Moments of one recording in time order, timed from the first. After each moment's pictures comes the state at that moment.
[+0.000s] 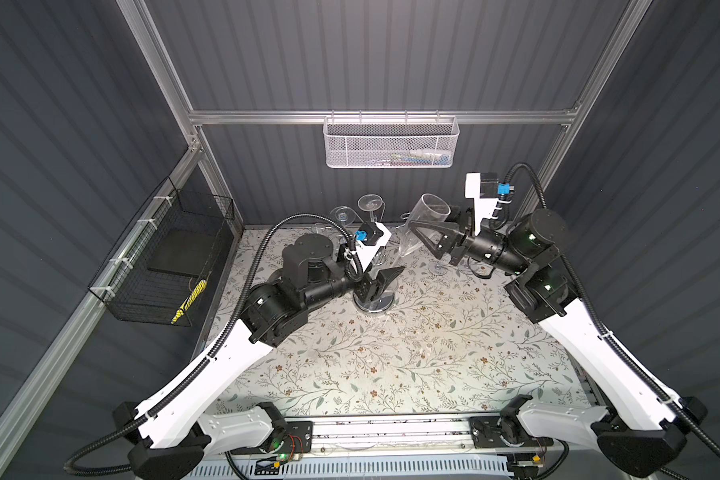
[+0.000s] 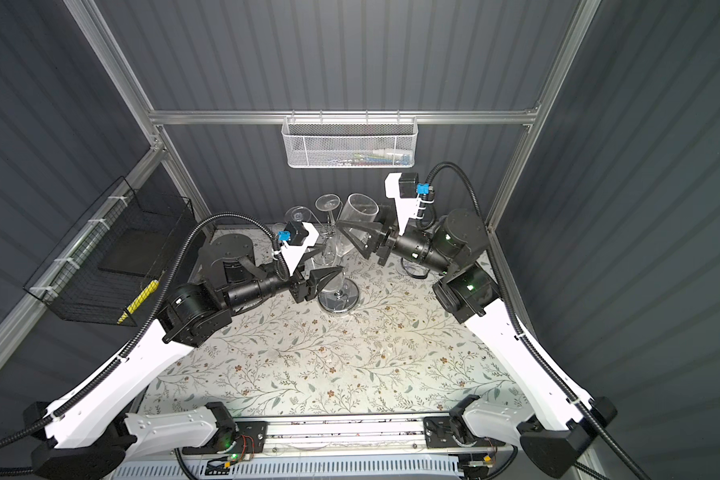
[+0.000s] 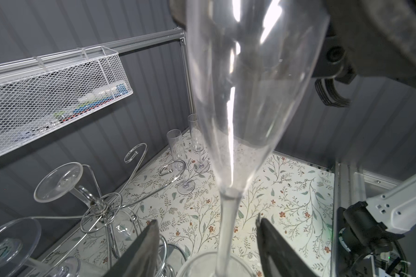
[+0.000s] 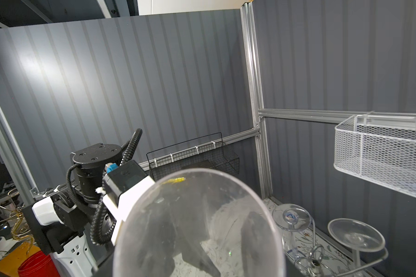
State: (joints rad) left arm -0.86 1.15 1.45 -0.47 0.16 0.12; right arm 0.58 1.18 1.42 0.07 -0.62 0.34
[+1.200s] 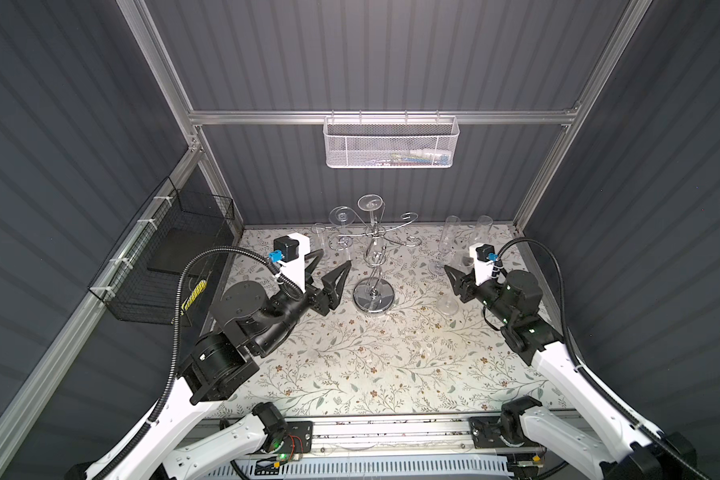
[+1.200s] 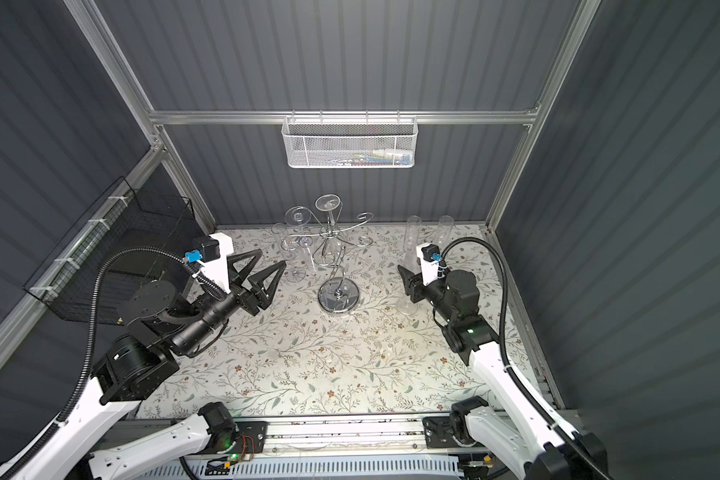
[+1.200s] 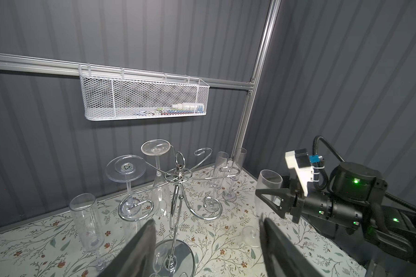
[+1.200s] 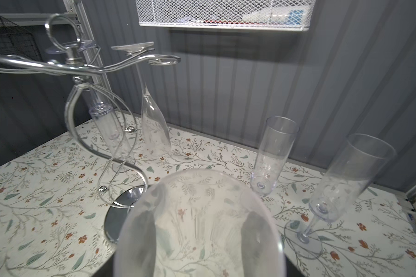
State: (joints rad) left arm -0.86 0.80 1.20 -0.37 -0.19 -0.16; right arm 0.29 1.00 0.67 0.20 -0.18 -0.04
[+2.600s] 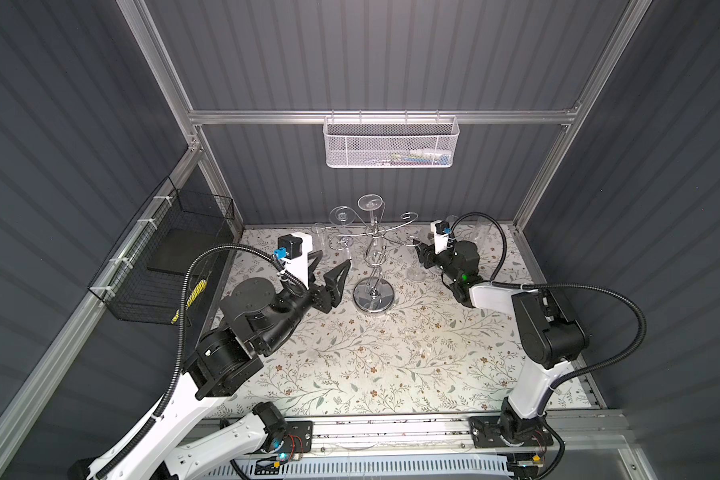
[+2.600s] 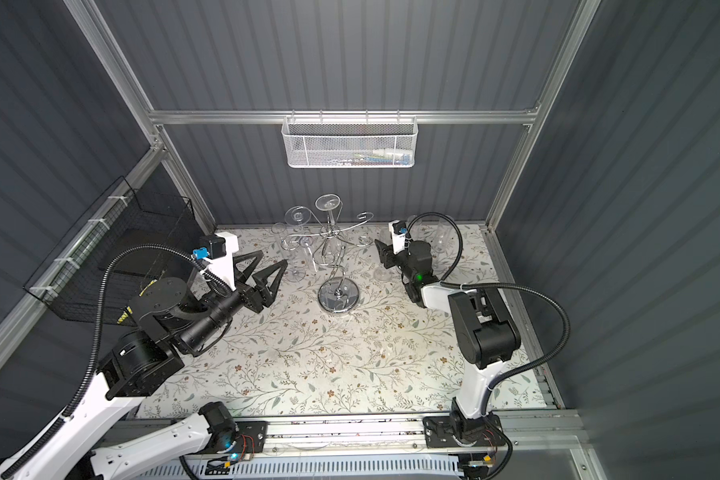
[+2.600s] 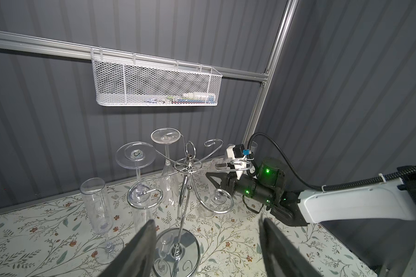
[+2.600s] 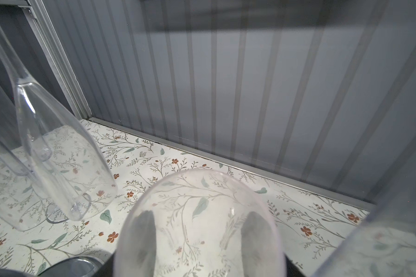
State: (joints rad) left arm -0.86 0.82 1.20 -0.40 -0.24 -0.18; right arm 0.30 1.86 0.99 0.78 -0.21 0.00
